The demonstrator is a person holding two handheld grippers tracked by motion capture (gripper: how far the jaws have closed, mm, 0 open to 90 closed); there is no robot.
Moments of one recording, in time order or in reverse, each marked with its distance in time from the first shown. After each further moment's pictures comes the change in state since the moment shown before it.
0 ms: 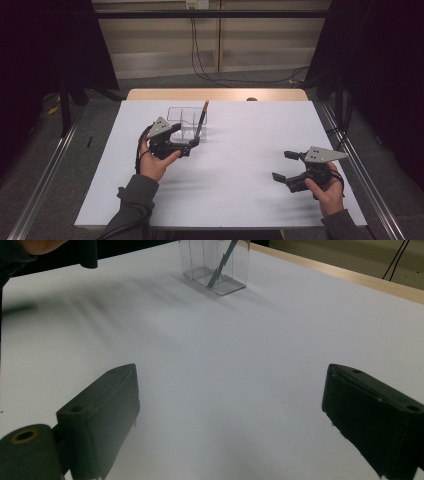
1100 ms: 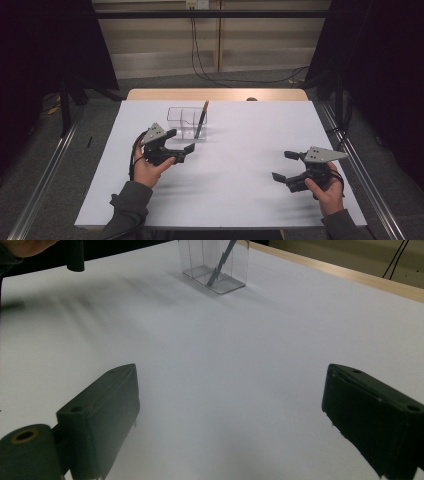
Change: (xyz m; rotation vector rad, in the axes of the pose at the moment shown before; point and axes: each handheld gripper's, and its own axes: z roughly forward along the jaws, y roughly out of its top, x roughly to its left) left arm 0.000 -0.012 -0.018 0.026 -0.004 -0.003; right arm -0.001 -0.001 0.000 0.002 -0.006 -0.001
